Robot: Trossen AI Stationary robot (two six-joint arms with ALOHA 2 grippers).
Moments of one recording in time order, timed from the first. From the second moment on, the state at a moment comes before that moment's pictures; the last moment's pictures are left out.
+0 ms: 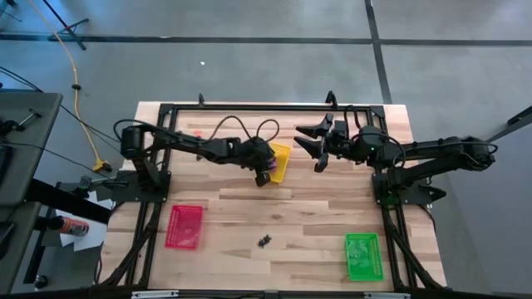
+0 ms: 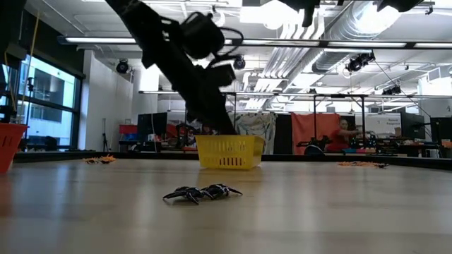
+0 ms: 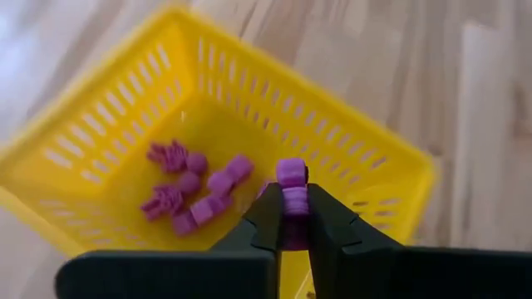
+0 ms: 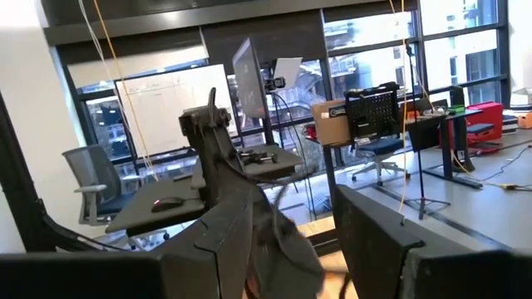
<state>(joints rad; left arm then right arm) 0.16 1.81 1.04 -0.05 -0.01 -0.18 -0.06 1.09 0.70 0.61 0.16 0.15</state>
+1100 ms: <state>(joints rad) 0.26 1.49 1.03 -0.07 -0.01 -0.18 -0.06 1.09 0.70 0.61 0.16 0.16</state>
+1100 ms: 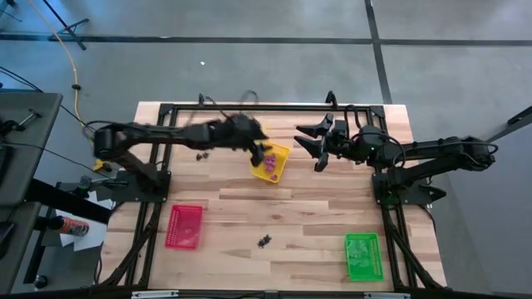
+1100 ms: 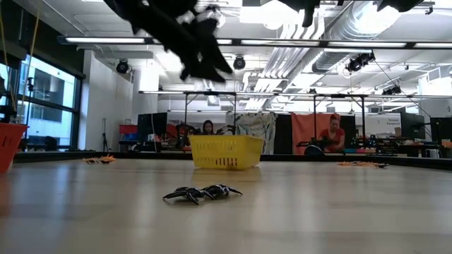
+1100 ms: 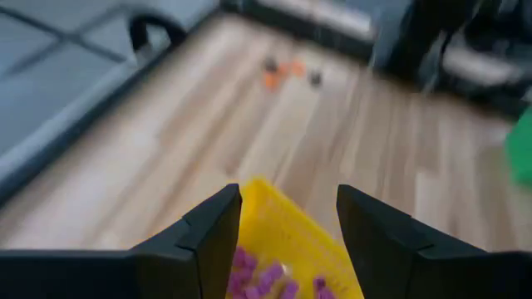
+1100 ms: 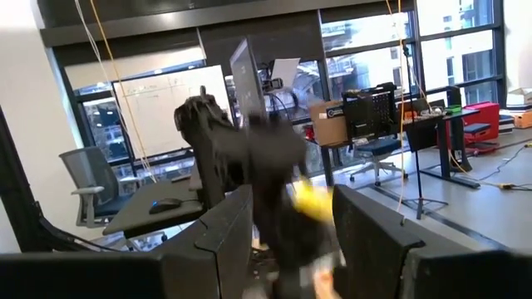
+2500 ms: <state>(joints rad) 0.05 1.01 0.85 0.07 -0.15 -0.28 -0.65 1.24 0.82 -1.00 0.13 0.86</state>
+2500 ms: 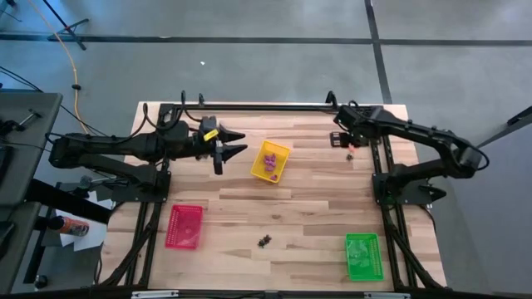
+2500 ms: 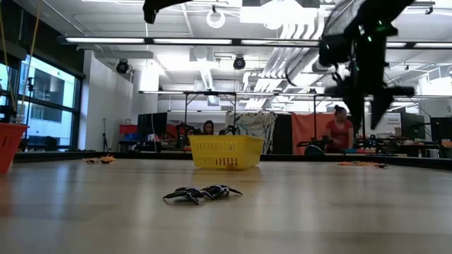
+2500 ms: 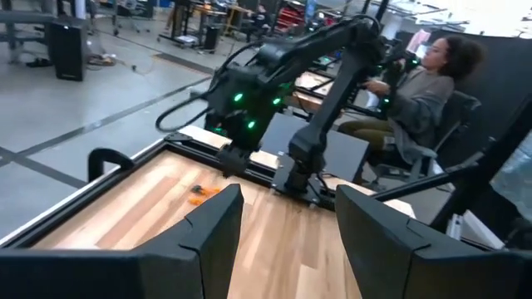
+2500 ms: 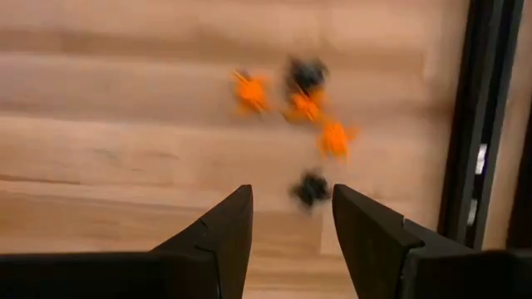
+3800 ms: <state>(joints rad) 0.05 1.01 0.85 0.03 -0.14 -0.27 -0.76 1.24 0.48 -0.60 0.09 1.07</state>
